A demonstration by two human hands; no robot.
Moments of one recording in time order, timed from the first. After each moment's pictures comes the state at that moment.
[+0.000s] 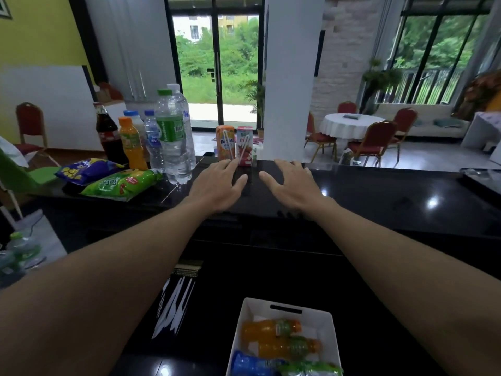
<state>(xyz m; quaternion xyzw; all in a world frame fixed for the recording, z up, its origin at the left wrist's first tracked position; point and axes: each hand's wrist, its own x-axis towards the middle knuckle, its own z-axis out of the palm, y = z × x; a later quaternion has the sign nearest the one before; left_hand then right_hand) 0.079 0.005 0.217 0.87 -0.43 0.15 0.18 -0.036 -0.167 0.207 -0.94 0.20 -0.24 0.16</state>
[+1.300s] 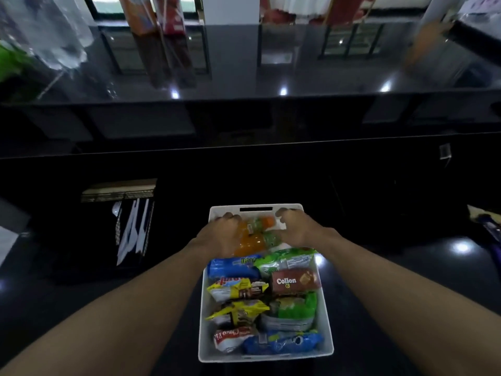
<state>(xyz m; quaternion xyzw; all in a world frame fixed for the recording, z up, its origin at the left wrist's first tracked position) -0.027 0.006 -0.092 0.83 -0.54 -0.16 0.01 -0.184 -0.128 -0.052 -0.90 0.33 0.14 0.24</state>
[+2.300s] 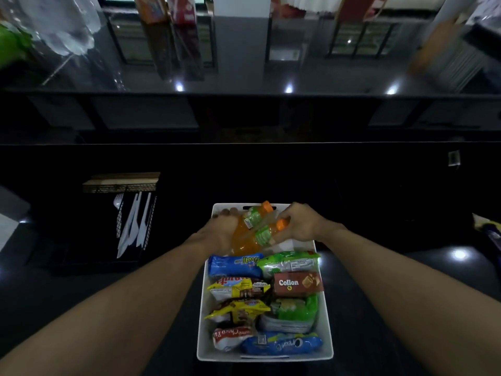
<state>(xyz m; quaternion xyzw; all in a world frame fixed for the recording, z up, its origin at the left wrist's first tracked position) -0.023 0.006 -0.096 0.86 -0.48 -0.19 0.01 -0.180 -0.143 -0.043 -0.87 0.31 0.13 0.35</state>
